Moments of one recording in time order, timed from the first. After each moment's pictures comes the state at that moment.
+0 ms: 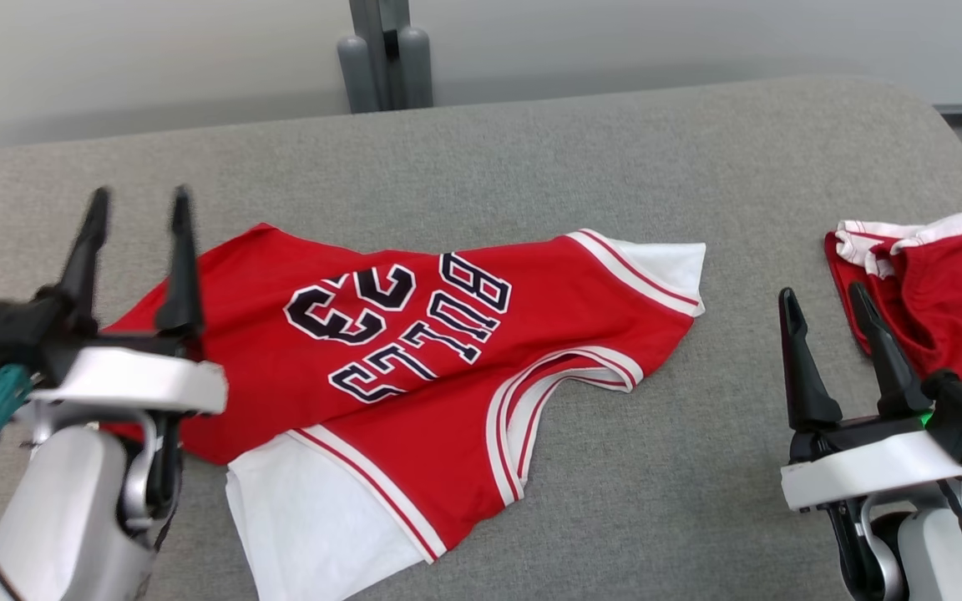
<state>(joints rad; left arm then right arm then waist) -0.39 0.27 -0.21 0.21 -0.42 0.12 -0.25 -0.18 -0.05 0.03 0.11 0.23 0.13 -0.20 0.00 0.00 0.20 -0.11</state>
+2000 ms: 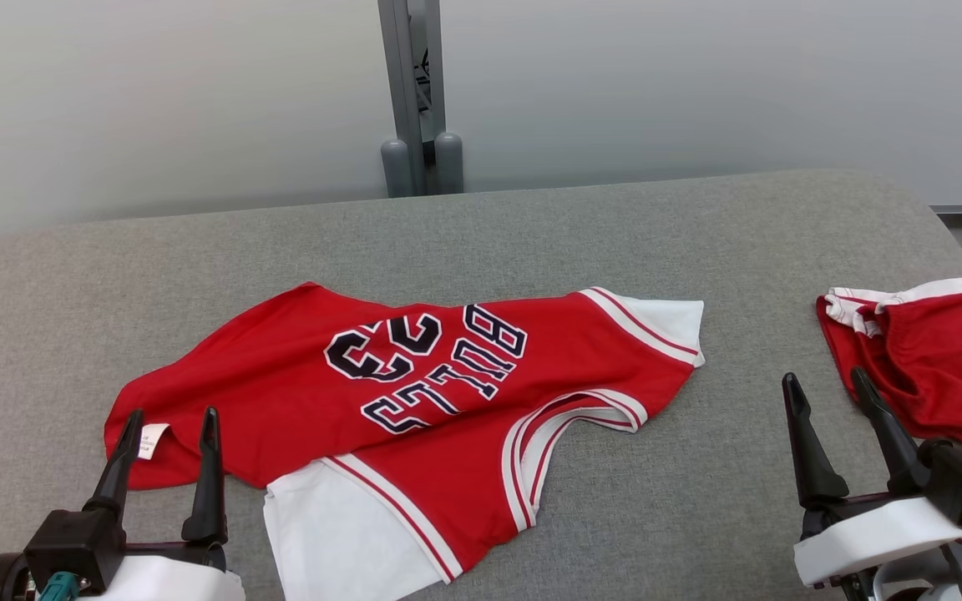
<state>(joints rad) 0.08 0.26 -0.15 -0.01 -0.35 0.17 -0.21 -0.02 -0.05 0.00 0.05 0.19 0.13 -0.11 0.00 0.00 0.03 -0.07</state>
